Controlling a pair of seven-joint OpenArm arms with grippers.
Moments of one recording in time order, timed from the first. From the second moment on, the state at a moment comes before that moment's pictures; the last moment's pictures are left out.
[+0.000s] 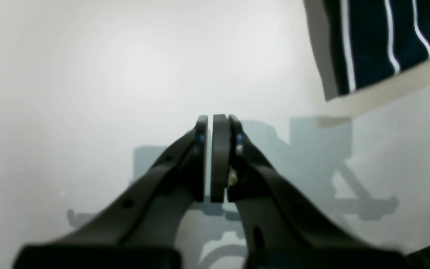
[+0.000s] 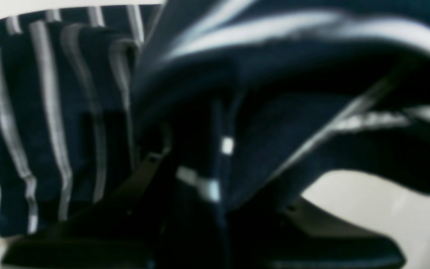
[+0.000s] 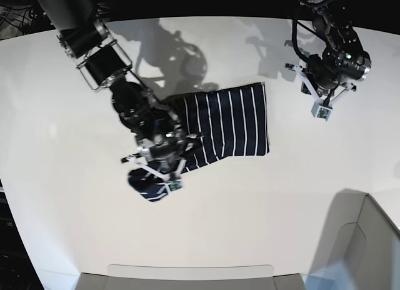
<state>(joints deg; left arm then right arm) 9.6 -3.2 -27.6 109.3 -16.2 -36.3 78.5 25.7 6.4 -39.2 86.5 -1.0 -17.0 -80.4</state>
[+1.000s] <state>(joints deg) -1.0 1.4 -24.1 91.3 -16.9 -36.3 77.3 25.7 -5.8 -50.1 83.8 -8.0 -11.3 -78.7</state>
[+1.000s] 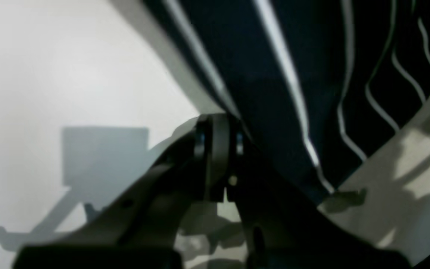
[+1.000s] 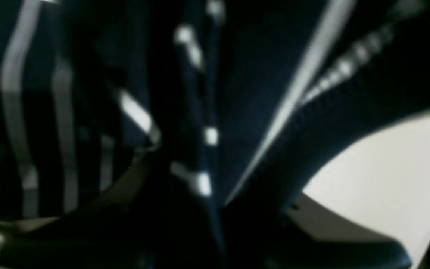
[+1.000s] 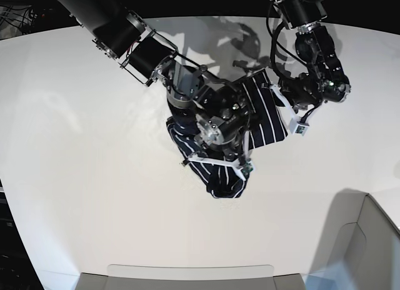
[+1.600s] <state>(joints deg) 0.5 1.3 -31.2 91.7 -18.6 -36.5 76.6 23.4 -6.3 -50.2 80.5 2.4 -4.7 -71.3</state>
